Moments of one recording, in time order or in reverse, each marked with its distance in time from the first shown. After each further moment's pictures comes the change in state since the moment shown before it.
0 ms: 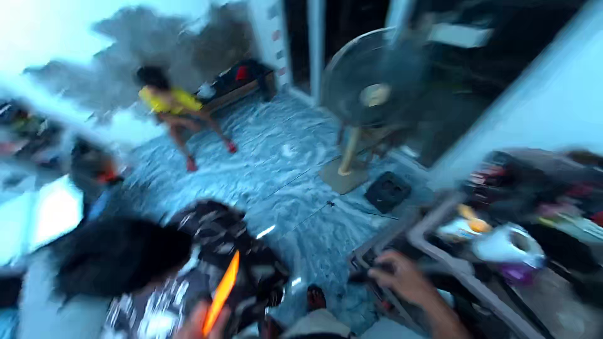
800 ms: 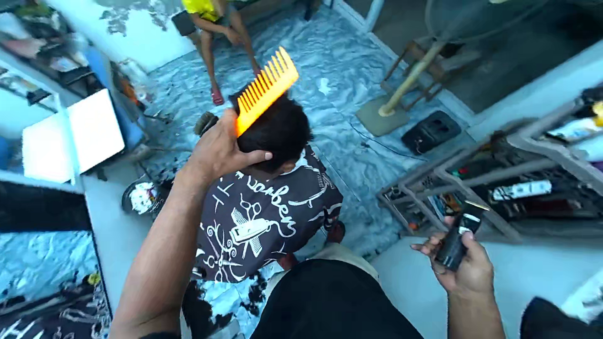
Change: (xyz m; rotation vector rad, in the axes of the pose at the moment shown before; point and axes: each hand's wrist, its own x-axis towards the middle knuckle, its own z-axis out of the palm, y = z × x) left_hand 0.150 -0.188 -0.229 0.379 -0.187 0.367; right_hand -0.204 -0.080 0.262 1.057 0.289 -0.094
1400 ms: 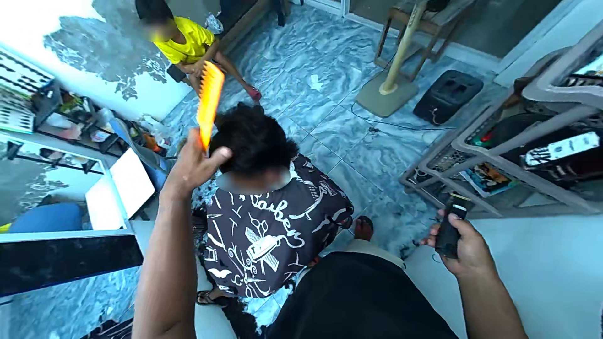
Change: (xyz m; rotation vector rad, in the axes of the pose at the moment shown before) left_hand 0.062 -0.017 -0.021 -0.107 0.011 -0.025; right_hand 0.044 0.046 -0.028 -0.029 0.328 0.265
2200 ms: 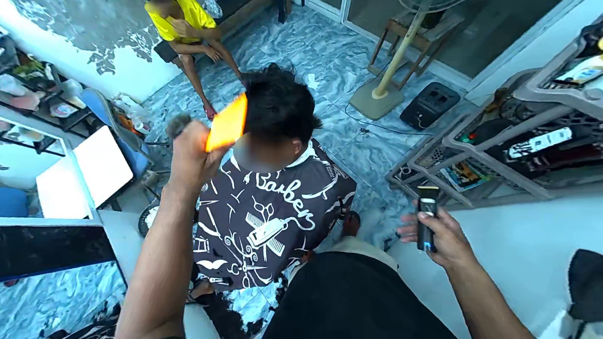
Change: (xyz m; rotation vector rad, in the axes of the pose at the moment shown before) left_hand -0.080 -0.055 -0.015 0.077 0.260 0.436; right_hand -0.100 0.023 0.066 -0.253 -0.251 -0.095
